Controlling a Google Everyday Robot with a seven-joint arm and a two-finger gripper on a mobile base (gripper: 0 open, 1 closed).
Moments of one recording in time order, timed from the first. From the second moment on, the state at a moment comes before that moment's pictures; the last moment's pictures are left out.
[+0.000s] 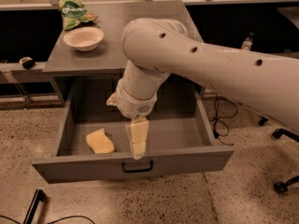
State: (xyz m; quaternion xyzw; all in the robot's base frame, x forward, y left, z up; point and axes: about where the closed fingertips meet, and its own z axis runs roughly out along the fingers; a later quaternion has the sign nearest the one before) arm 0.470 0.068 0.796 -0.85 0.50 0.09 0.14
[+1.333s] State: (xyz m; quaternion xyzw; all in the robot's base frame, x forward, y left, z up) arm 0.543 0.081 0.735 -0.83 0.52 0.15 0.17
